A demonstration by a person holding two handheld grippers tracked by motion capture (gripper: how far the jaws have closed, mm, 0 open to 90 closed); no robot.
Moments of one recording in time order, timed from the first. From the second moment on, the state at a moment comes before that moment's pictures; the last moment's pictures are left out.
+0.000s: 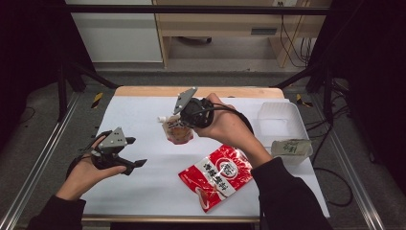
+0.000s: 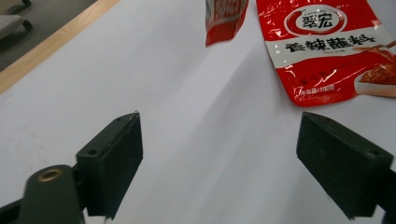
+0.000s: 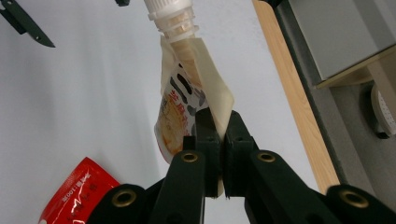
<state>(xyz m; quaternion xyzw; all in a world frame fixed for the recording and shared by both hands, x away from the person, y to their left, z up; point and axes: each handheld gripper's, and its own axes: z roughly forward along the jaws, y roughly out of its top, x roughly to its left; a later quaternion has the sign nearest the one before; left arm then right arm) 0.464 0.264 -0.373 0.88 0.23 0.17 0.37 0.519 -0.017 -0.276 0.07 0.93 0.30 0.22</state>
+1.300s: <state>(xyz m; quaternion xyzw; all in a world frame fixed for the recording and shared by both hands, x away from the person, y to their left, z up) 0.441 0.292 -0.448 0.84 0.32 0.21 0.38 0.525 -0.192 -0.237 0.14 0.89 0.31 0.29</state>
